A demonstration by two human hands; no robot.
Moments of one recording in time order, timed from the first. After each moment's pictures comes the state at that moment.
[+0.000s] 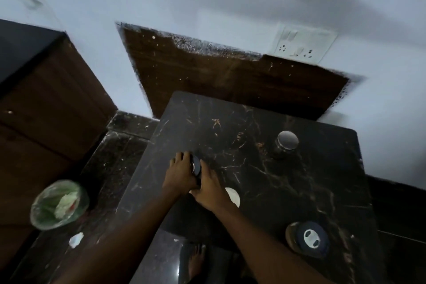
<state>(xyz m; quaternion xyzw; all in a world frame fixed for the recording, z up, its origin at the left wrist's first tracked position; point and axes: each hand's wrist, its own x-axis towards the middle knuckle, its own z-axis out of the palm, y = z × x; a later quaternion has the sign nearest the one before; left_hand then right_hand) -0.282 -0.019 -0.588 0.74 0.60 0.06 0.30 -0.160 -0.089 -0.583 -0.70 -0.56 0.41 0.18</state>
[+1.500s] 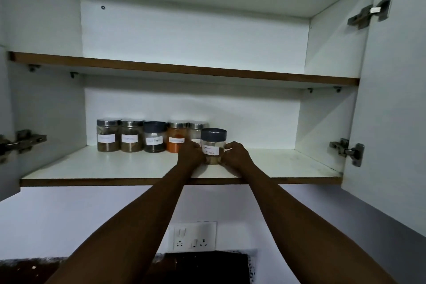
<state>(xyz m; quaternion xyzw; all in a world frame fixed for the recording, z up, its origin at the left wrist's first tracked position) 0.131 0.170 -0.040 0.74 0.38 0.41 0.37 0.276 0.091 -0.042 -0.75 -0.49 0.04 0.44</state>
